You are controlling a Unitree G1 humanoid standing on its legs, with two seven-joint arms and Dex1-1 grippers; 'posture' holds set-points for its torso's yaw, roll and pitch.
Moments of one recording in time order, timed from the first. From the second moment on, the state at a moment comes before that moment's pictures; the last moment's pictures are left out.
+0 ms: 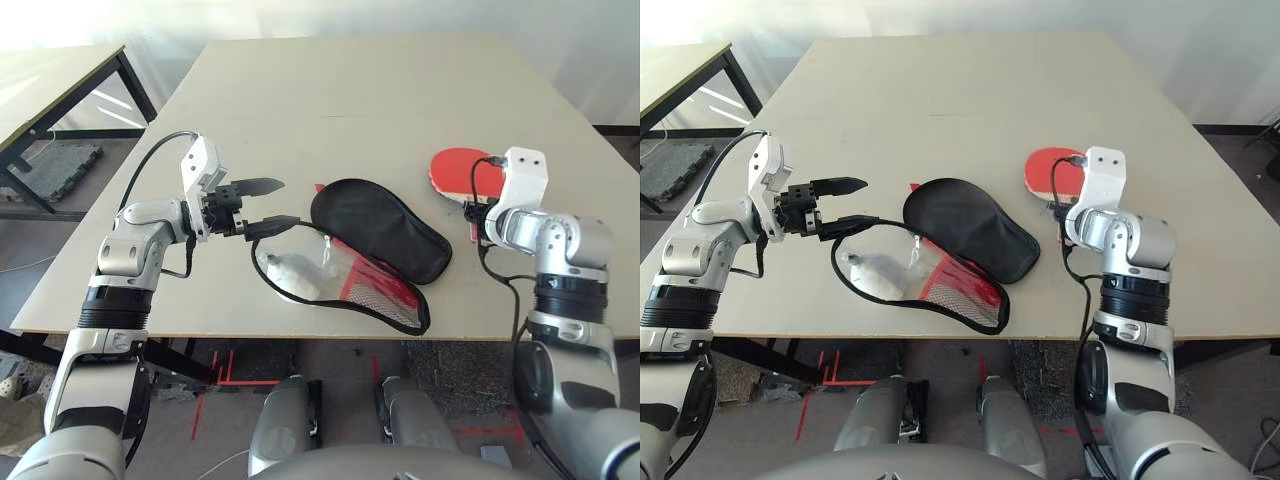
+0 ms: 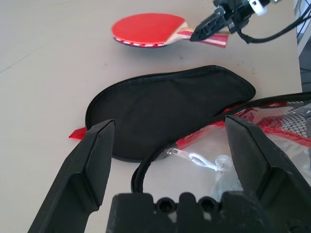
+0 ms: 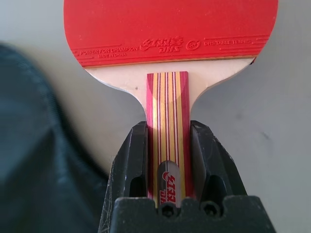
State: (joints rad) left arm -0.53 0.60 0.02 0.24 -0.39 0.32 -1.23; right arm -0.62 -0.37 -0.25 0.00 0.34 1.31 0.06
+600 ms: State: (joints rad) left arm -0.53 0.60 0.02 0.24 -0.39 0.31 -1.22; right arm -0.60 -0.54 0.22 -0.10 0.41 1.25 0.52
